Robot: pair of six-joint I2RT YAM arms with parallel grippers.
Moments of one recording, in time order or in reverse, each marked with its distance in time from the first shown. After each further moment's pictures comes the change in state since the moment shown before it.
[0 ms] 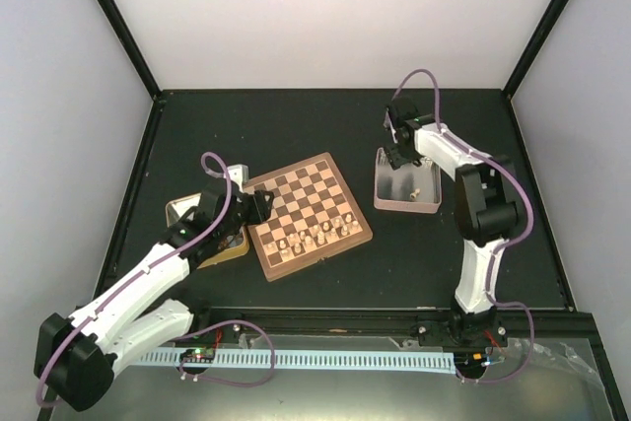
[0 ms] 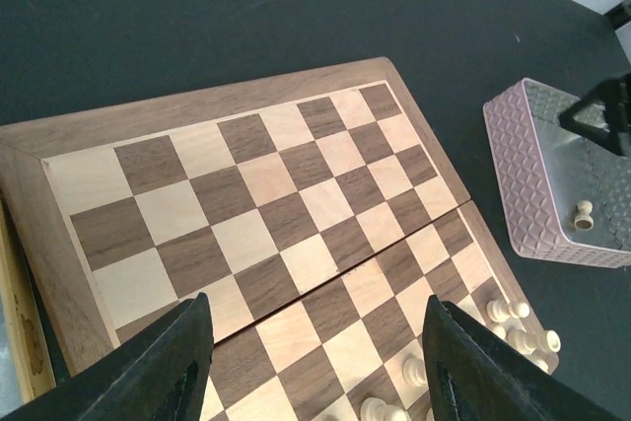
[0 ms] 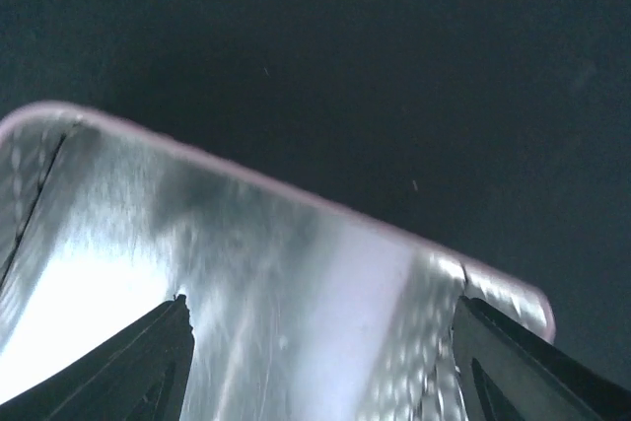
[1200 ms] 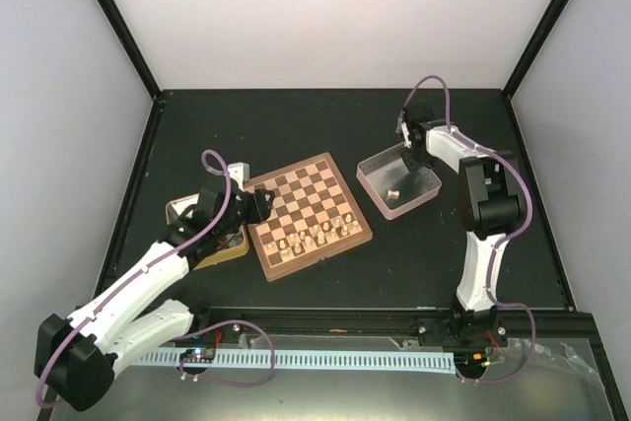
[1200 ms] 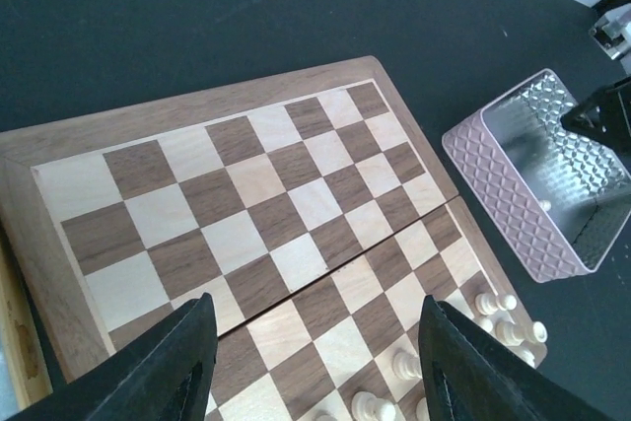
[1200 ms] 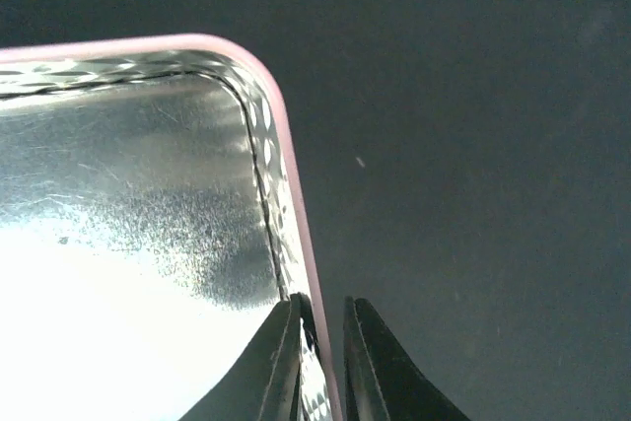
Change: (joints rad) left arm 0.005 0.005 0.024 -0.026 0.023 0.020; right arm -0.094 0.100 0.005 0.075 -0.035 -0.180
